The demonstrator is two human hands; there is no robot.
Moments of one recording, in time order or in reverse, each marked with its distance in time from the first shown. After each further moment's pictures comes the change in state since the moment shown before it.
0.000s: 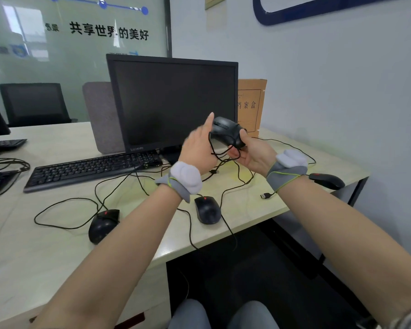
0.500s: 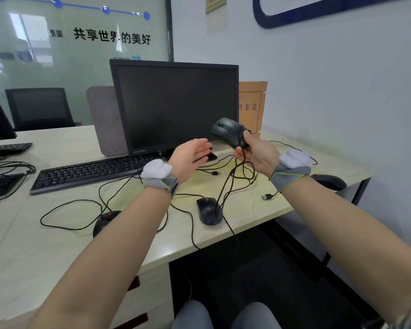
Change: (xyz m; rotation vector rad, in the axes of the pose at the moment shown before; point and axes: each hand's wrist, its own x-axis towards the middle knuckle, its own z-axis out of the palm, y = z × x) left_hand -0.012 -0.009 -0.018 -1.224 -0.169 -0.532; right_hand 0.002 -0.003 -0.006 0.004 0.048 -0.029
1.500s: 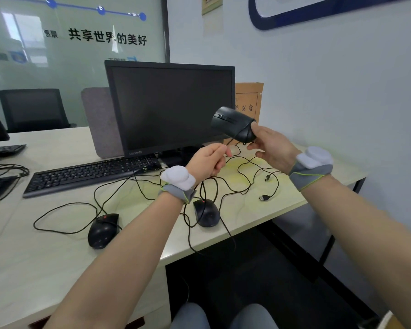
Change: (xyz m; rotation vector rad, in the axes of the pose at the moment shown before) left_hand 0.004 -0.018 0.029 0.454 -0.203 0.310; right_hand -0.011 -0.032 -0.030 -0.445 -0.121 -0.197
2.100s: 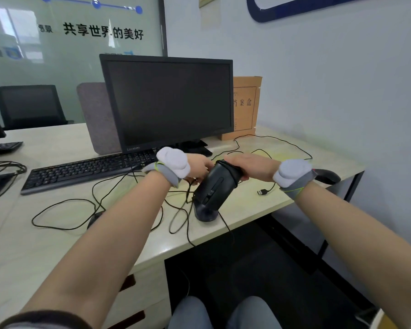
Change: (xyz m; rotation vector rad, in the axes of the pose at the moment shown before) left_hand 0.004 0.004 -0.023 0.707 -0.391 -0.506; right_hand -0.028 0.024 0.021 -0.733 -0.428 -0.006
